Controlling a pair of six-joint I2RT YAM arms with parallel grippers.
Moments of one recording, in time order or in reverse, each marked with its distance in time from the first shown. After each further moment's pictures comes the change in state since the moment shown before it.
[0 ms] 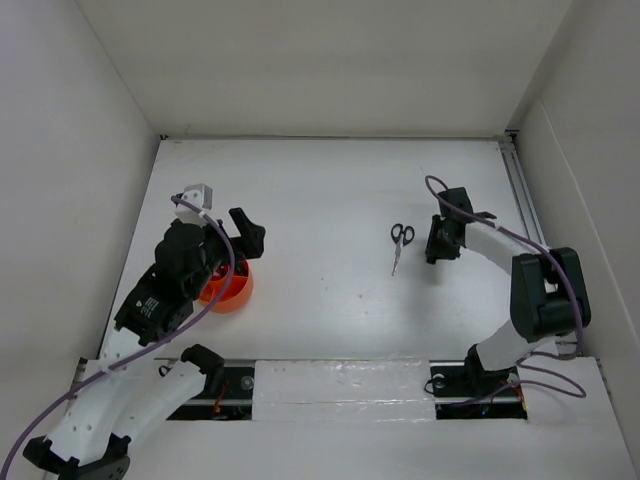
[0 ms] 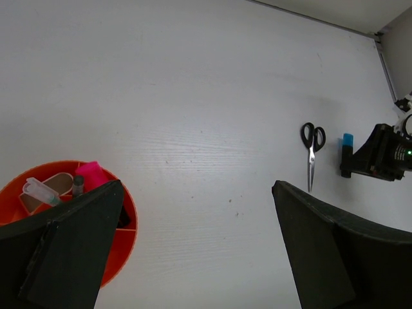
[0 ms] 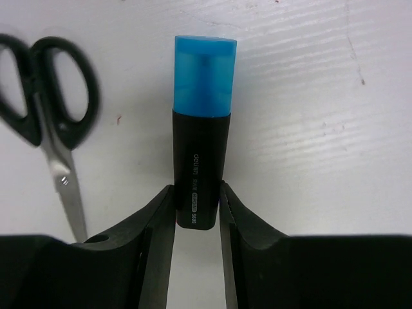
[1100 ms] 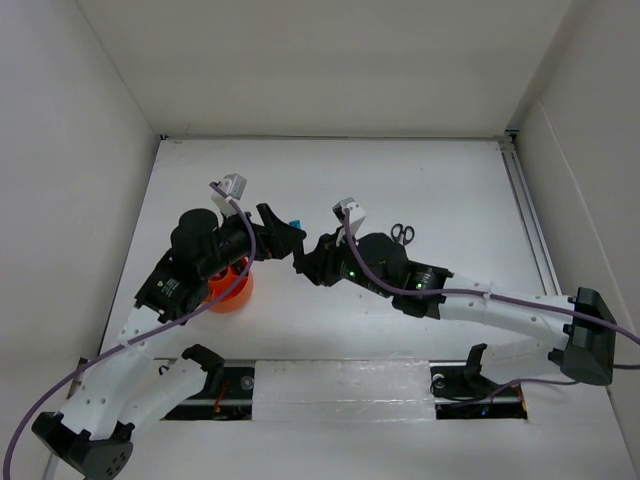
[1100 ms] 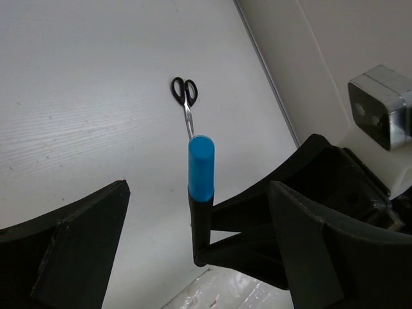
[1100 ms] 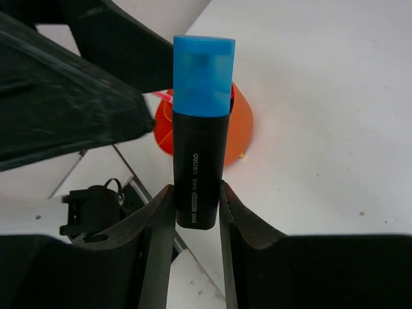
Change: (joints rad) left arm 0.000 0.105 -0.031 0.230 0.492 -0.140; right arm 0.965 -0.338 0.018 0.576 0.072 0.182
